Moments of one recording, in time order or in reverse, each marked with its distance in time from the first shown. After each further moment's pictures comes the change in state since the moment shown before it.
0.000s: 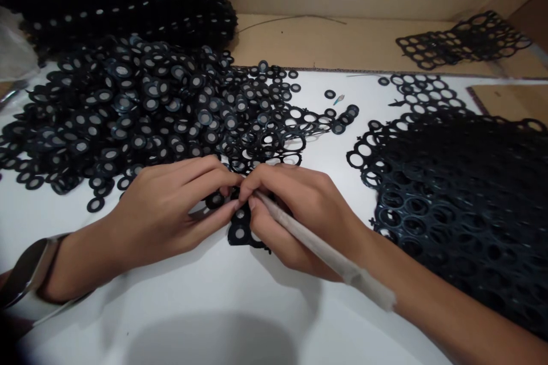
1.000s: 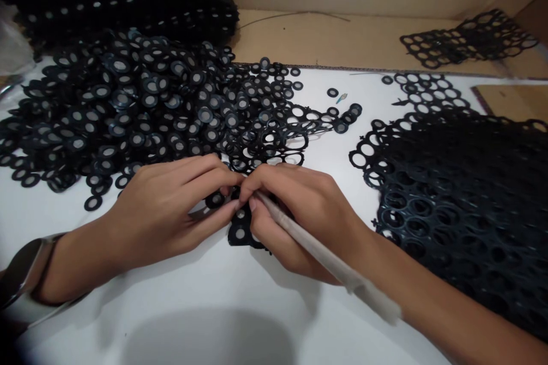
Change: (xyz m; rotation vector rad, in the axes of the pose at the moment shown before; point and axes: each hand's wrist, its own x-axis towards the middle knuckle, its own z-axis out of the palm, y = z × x) left_hand -0.001 0.001 0.000 0.029 0.001 0.008; right_hand 0.000 0.000 0.001 -0.027 0.002 -0.016
